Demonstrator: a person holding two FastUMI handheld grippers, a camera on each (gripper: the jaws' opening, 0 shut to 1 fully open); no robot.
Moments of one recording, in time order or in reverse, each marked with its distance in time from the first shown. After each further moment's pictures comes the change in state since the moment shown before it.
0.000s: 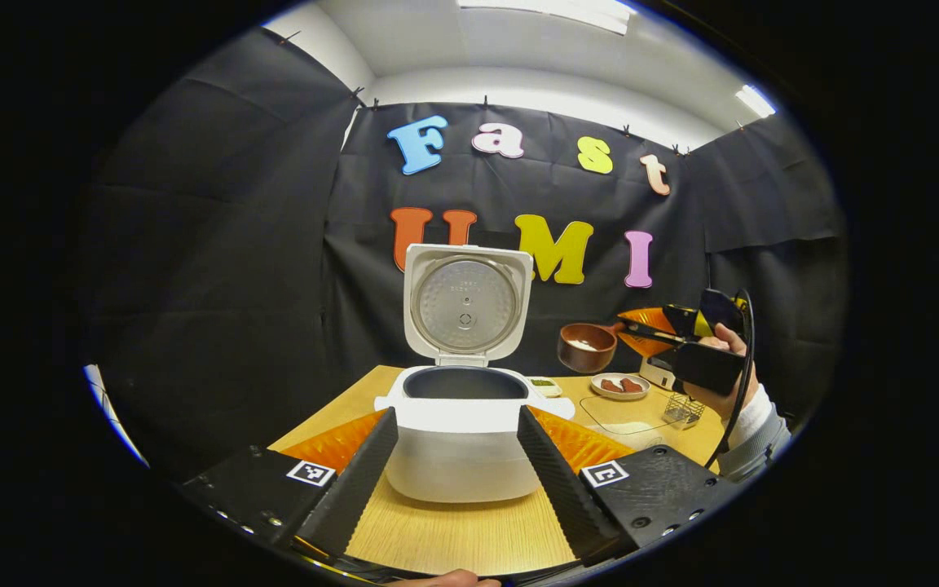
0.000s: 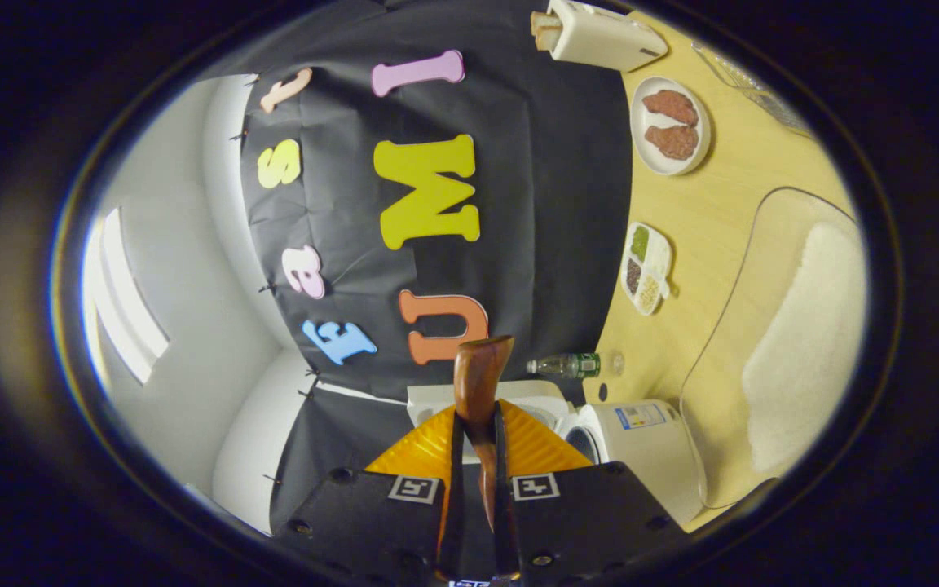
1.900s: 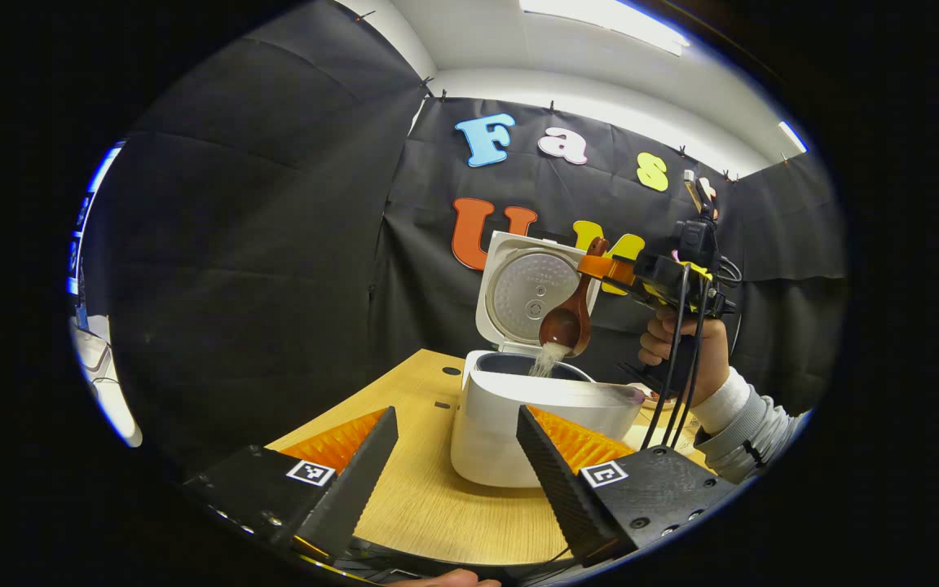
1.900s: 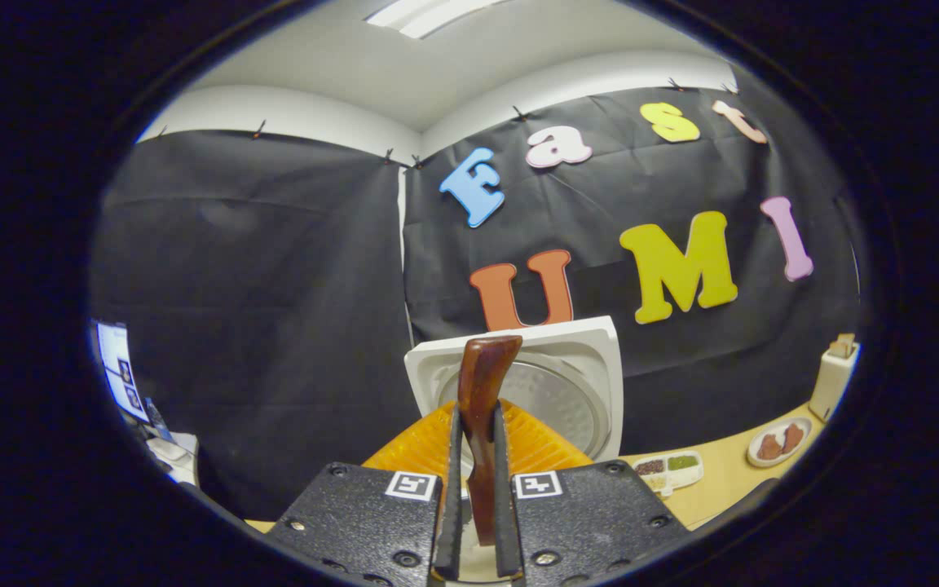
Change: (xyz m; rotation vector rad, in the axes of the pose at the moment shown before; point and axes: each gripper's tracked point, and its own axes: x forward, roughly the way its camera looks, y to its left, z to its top) left arm -0.018 0.077 -0.035 -0.139 0.006 0.111; right arm 0.103 0.049 -0.177 -1.490 0.008 0.009
